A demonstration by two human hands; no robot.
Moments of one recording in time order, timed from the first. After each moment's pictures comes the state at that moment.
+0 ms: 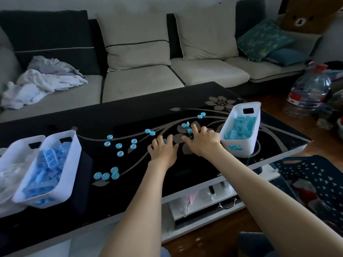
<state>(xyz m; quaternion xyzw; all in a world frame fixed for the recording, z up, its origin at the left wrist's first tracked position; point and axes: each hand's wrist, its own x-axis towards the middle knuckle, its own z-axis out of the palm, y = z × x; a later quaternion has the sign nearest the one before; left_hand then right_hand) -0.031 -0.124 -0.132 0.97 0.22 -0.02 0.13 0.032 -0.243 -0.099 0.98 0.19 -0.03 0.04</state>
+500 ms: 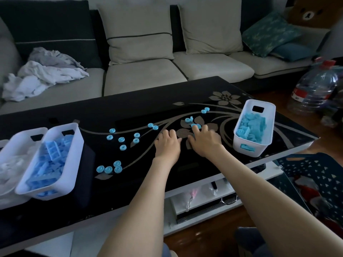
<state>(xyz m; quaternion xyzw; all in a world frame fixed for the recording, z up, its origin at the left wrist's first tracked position) -0.034 -0.126 -0.140 0.98 0.17 0.10 0.09 0.033 -0.238 -0.127 0.98 0.21 -0.01 0.01</state>
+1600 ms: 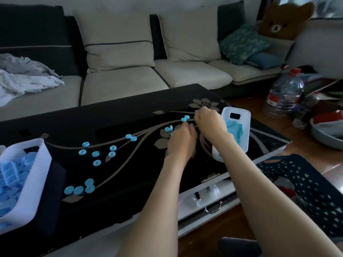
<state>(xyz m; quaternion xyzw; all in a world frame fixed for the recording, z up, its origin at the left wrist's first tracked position) 0.003 -0.210 -0.082 0.91 0.14 0.15 0.36 0.070 -0.288 -0.056 0.96 0.22 0.15 0.04</state>
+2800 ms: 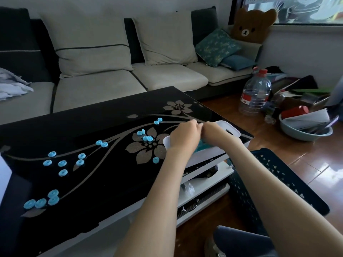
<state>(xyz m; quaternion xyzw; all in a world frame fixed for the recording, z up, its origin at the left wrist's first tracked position) 0.029 -0.294 -0.060 0.96 0.05 0.11 0.25 0.065 -0.385 -0.049 0.98 0.17 -0.11 -0.05</state>
